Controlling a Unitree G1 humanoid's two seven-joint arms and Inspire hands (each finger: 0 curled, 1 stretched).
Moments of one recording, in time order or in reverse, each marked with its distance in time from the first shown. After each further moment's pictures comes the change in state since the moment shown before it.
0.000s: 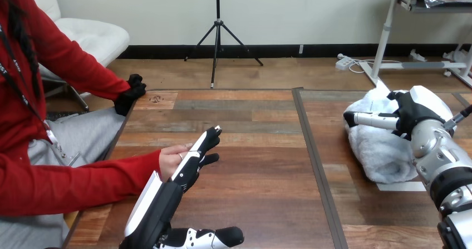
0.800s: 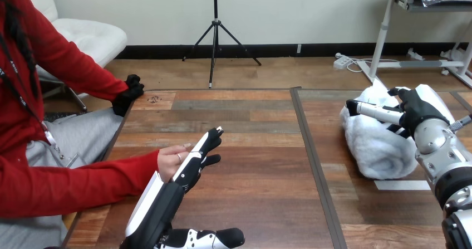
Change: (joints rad) left arm -0.001 0.000 0.001 0.000 -0.004 0.000 -0.016; right arm 0.001 -0.010 -0.088 -0.001 0.109 -0.043 0.019
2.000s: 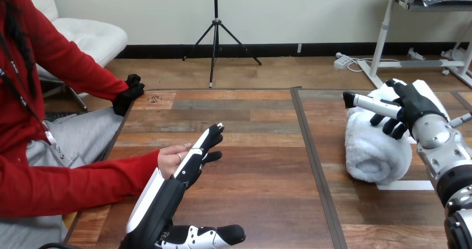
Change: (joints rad) left arm -0.014 -0.003 0.004 0.000 0.006 0.000 0.001; right arm 0.000 -0.010 -0.031 -0.035 0.040 -0.018 0.061
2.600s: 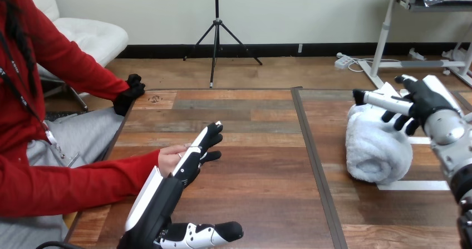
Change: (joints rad) left arm -0.014 0.000 0.011 0.013 0.002 0.000 0.001; right arm 0.000 -0.058 0.005 -0.028 -0.020 -0.003 0.041
